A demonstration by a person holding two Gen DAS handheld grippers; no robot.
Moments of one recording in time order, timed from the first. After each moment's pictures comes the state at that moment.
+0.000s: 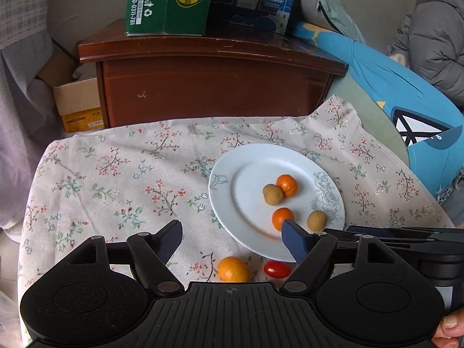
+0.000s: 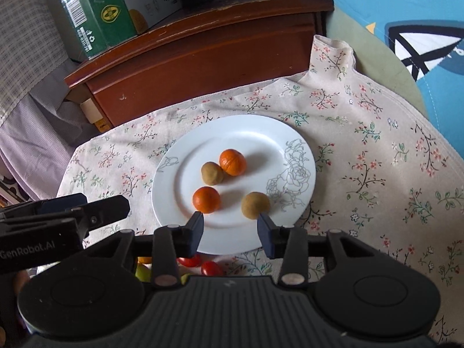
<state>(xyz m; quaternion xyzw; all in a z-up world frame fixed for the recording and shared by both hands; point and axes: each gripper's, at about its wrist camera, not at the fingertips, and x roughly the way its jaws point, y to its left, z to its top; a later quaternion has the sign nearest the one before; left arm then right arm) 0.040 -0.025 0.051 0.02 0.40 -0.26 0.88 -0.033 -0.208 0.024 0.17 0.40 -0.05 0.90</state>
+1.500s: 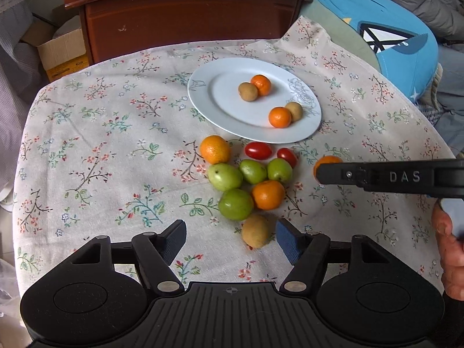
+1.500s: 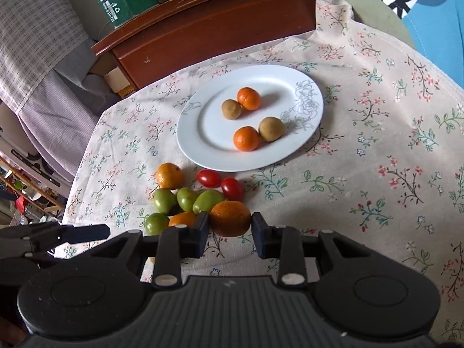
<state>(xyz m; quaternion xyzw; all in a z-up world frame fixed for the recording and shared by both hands) -0.029 -0.008 0.017 0.09 0.46 -0.31 0.83 -0.083 -0.198 0.010 0.21 0.42 -0.02 0.88</state>
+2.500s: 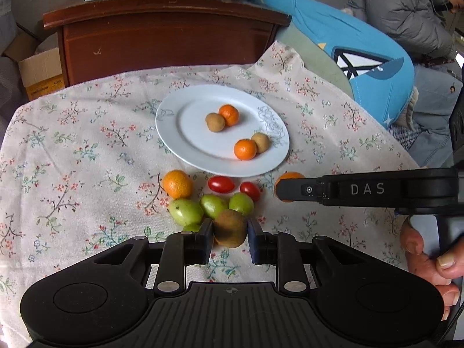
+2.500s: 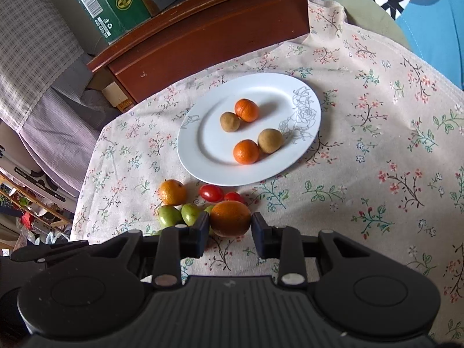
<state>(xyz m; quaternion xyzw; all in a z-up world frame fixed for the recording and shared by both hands) -0.024 -0.024 0.038 0.04 0.42 -0.34 0.84 -0.078 -0.207 0.024 0.24 0.40 -0.02 0.88</state>
